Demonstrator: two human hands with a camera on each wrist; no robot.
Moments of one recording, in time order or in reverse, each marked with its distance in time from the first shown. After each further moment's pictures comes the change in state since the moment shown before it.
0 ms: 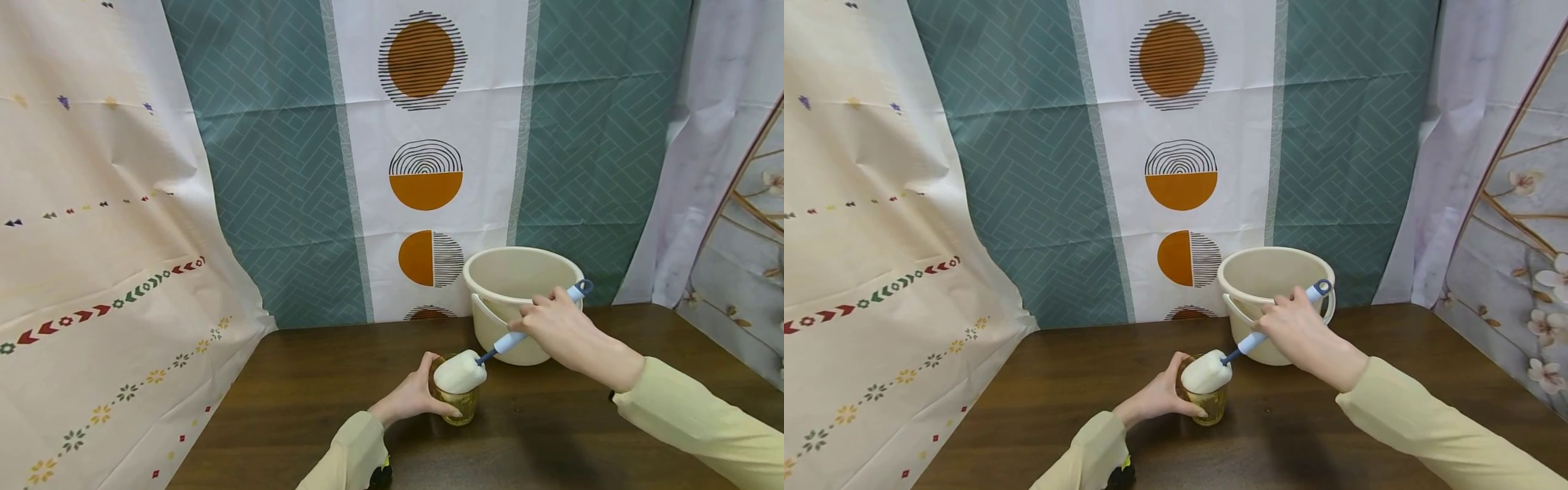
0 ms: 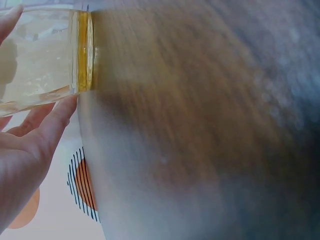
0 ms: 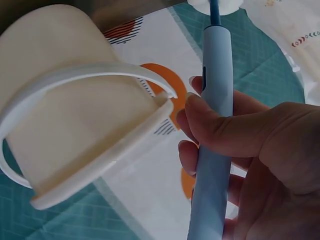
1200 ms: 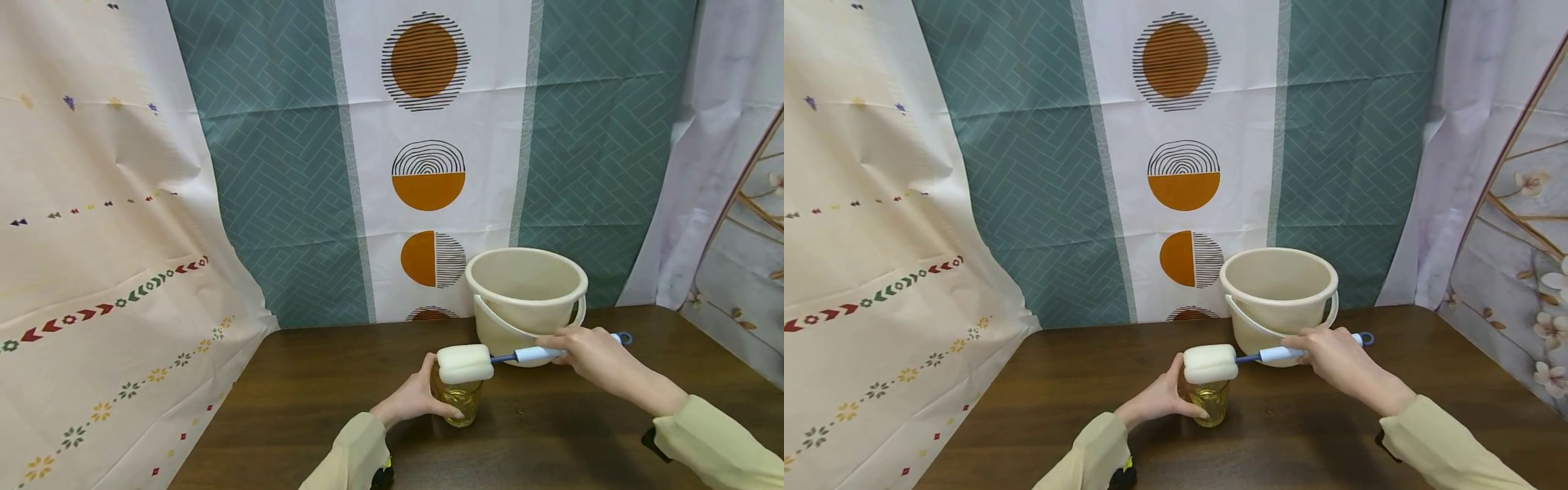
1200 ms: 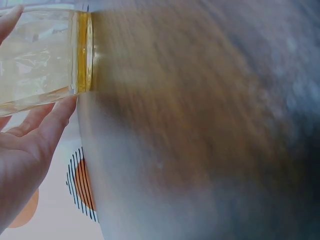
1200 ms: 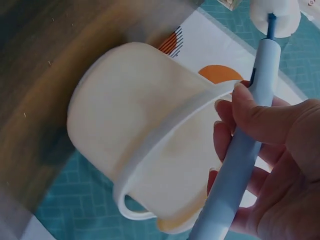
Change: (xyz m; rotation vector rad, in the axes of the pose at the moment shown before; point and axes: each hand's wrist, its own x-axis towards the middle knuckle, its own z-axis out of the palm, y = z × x) left_hand -0.002 0.000 0.001 -0.005 0.031 0.000; right_hand -0.054 0.012 0.053 0.457 0.160 0.125
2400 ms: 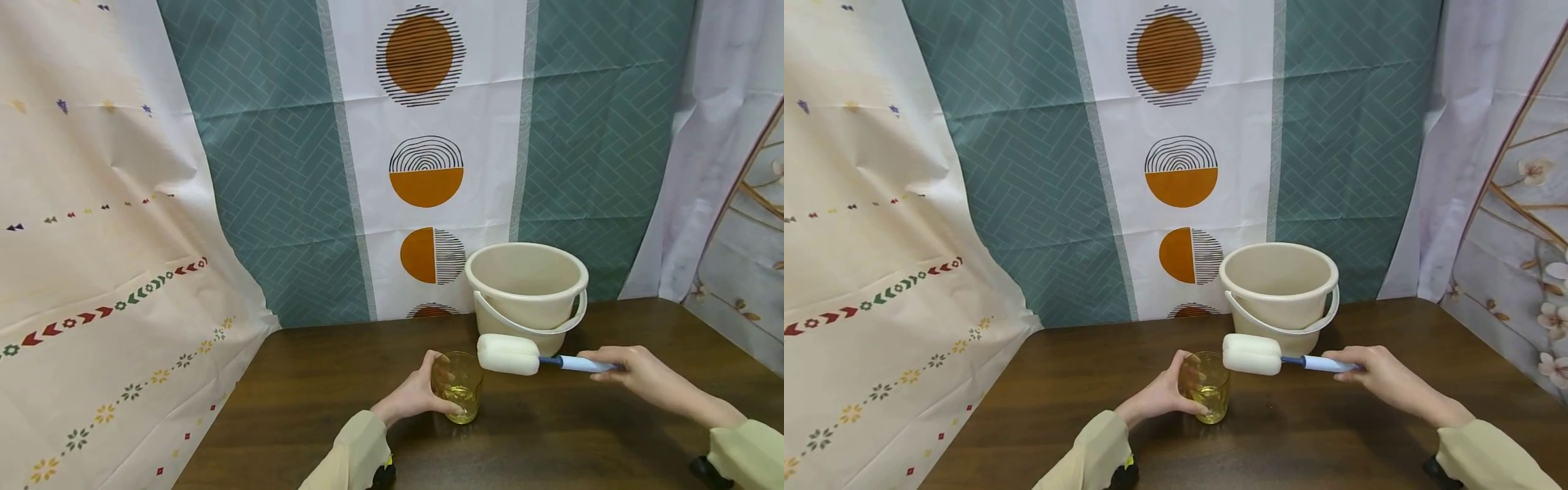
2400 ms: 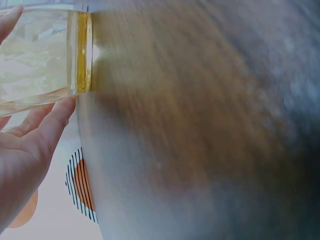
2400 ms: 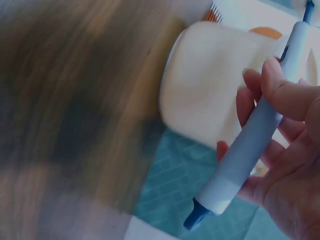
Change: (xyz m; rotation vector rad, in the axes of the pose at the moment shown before) left_hand 0.002 0.001 0.001 -0.058 -0.033 0.005; right_hand -0.072 0.044 0.018 0.434 0.034 0.084
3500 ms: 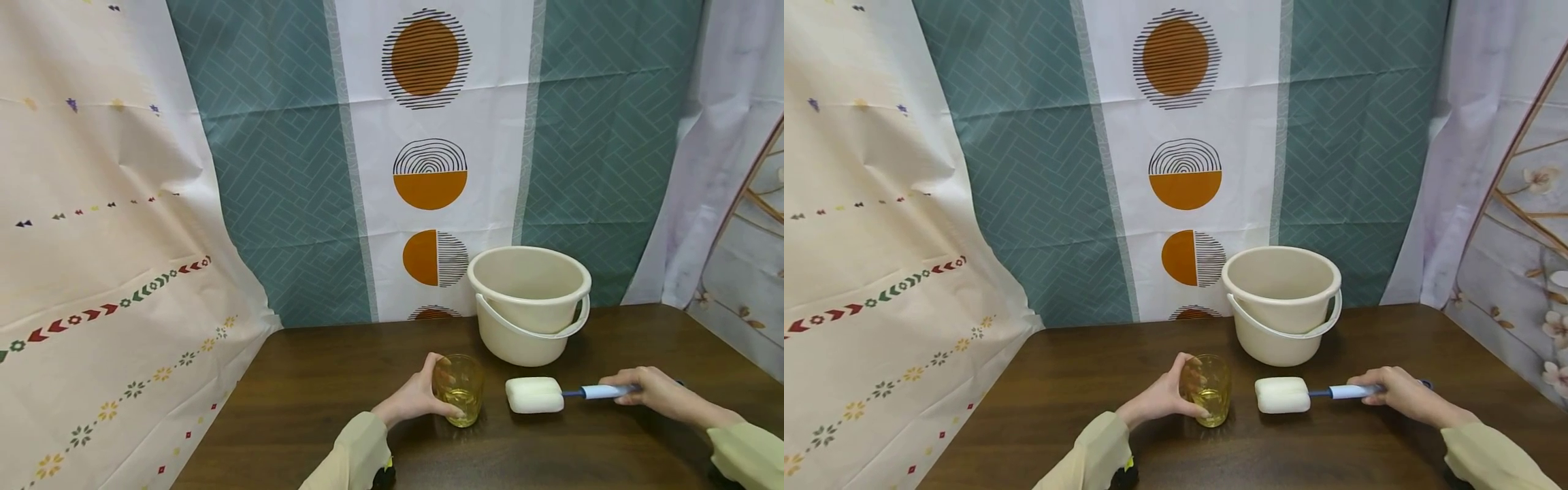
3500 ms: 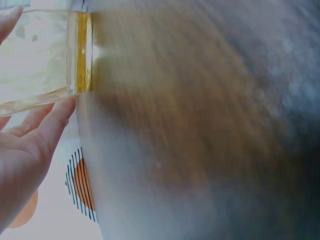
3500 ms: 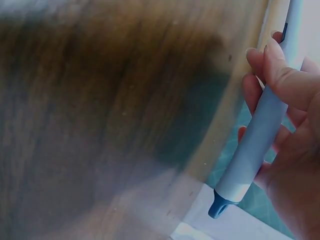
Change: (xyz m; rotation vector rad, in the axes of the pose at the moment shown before) left_hand -0.002 0.001 -0.001 -0.001 -0.002 -0.012; right_hand -0.041 0.065 0.006 0.077 -0.257 0.091
